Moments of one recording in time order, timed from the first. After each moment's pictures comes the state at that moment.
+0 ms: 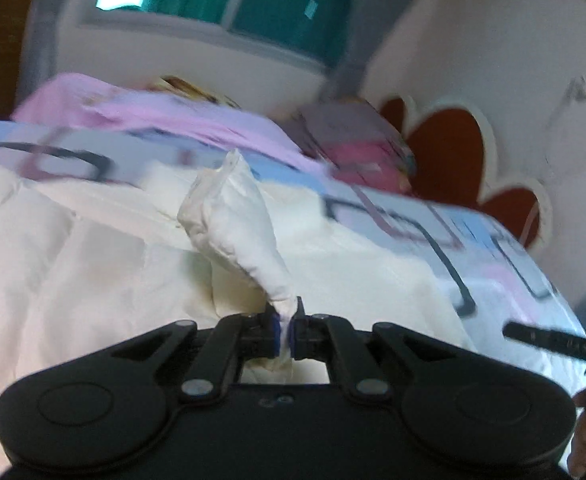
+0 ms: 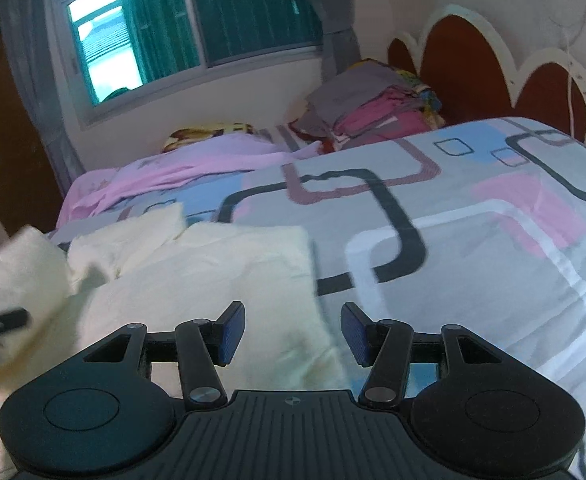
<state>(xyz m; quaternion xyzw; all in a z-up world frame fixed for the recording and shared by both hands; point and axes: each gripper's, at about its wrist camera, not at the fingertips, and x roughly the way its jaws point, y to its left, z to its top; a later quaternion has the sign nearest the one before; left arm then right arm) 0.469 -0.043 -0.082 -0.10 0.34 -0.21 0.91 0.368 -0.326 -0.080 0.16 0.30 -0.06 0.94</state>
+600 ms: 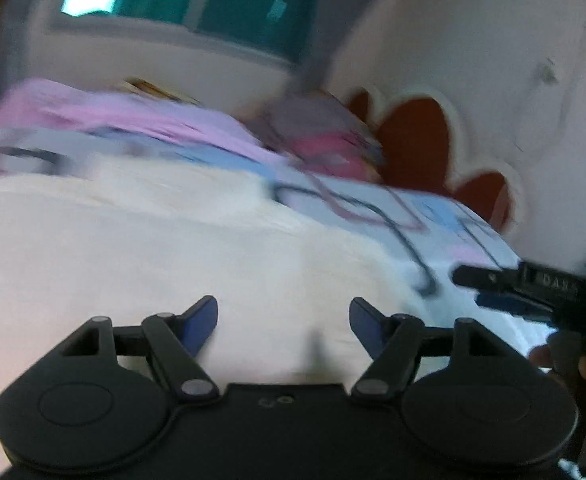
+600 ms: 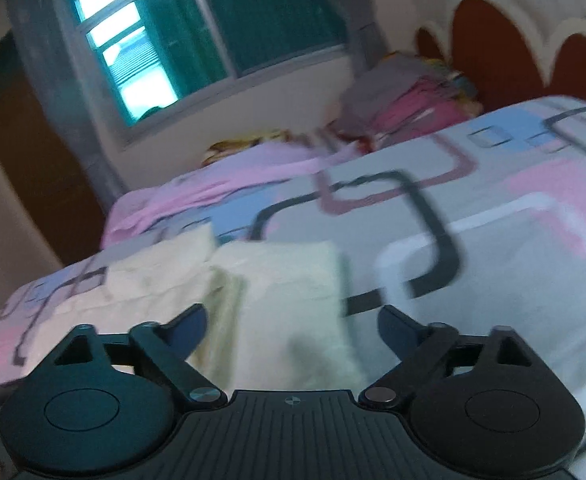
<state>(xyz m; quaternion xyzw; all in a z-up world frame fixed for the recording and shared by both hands) 0.433 -0.041 -0.089 -0.09 0.31 -0.22 0.92 0.392 -0.332 -0.079 0.21 0.30 0.04 0.93</state>
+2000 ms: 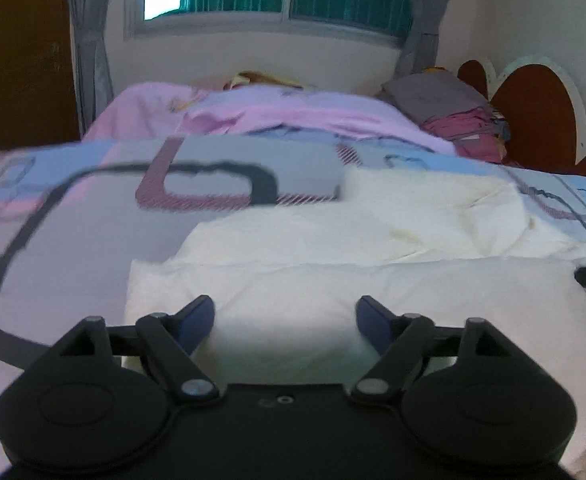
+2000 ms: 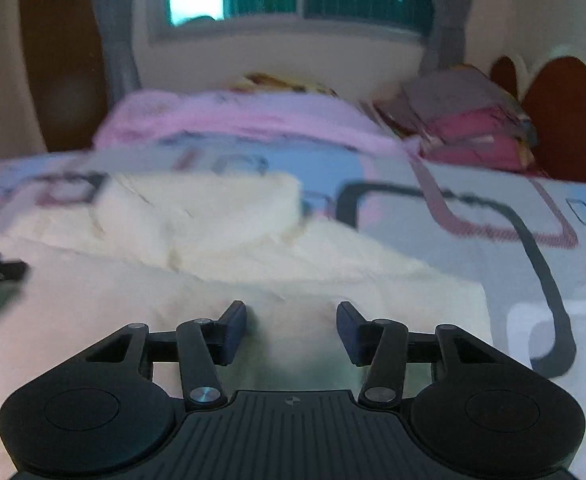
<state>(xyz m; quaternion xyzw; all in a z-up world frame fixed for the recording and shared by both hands) 0.563 0.094 -0.132 0.00 0.36 -0.10 0.93 0.512 -0.207 -0.124 0.01 0.37 0.03 0.93</state>
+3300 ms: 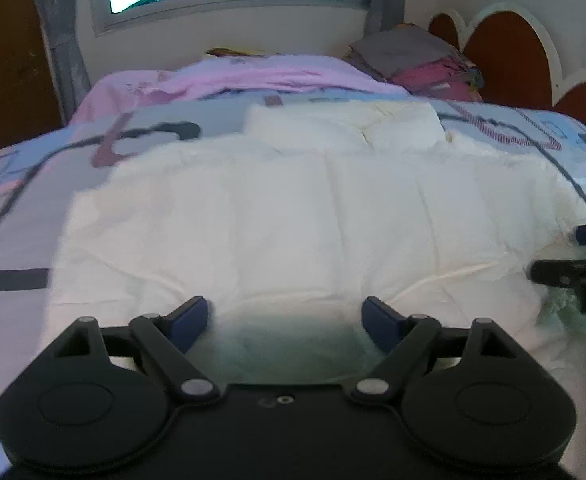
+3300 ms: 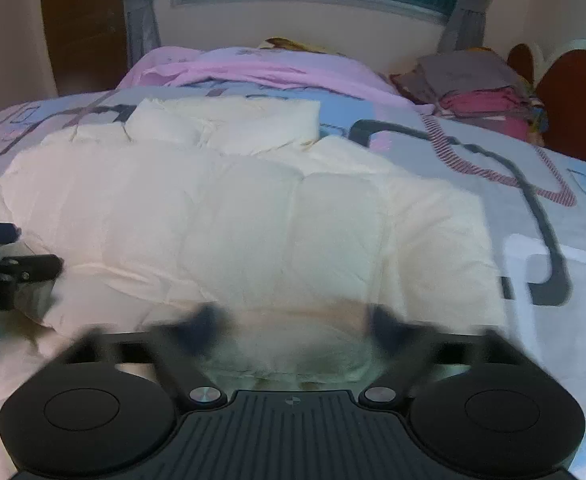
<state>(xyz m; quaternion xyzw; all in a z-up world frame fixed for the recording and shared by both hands) 0.471 0.024 -0.118 0.06 0.39 -0.11 0.91 0.437 -0.204 -0.128 -0.02 0.38 0.05 0.92</state>
